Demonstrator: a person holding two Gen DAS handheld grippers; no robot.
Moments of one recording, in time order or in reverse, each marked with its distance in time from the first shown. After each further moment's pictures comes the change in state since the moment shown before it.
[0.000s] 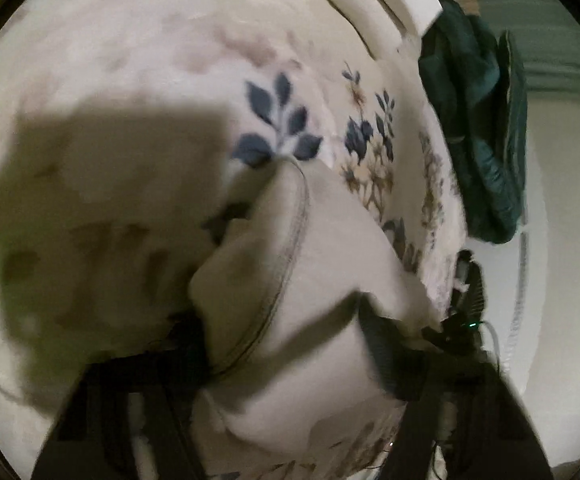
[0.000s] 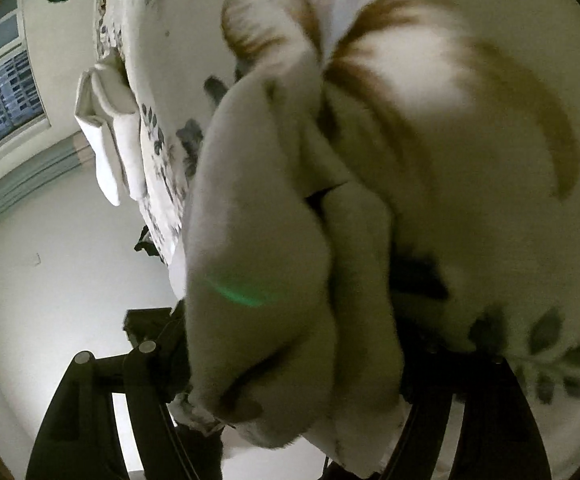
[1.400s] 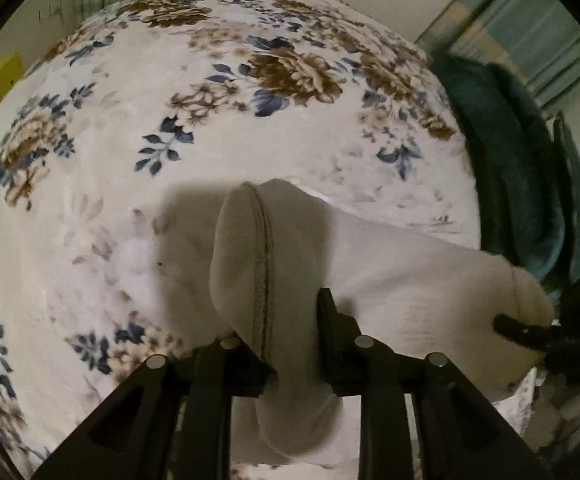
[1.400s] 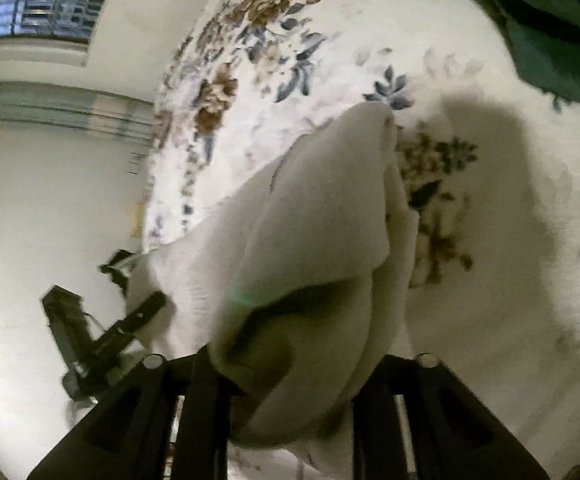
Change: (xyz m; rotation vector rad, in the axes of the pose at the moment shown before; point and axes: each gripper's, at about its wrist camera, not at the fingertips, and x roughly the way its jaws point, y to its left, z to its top) left arm -0.108 -0.069 0.392 0.275 -0.275 0.375; right arm 0.137 0.445 0.205 -0.452 -0.254 -0.266
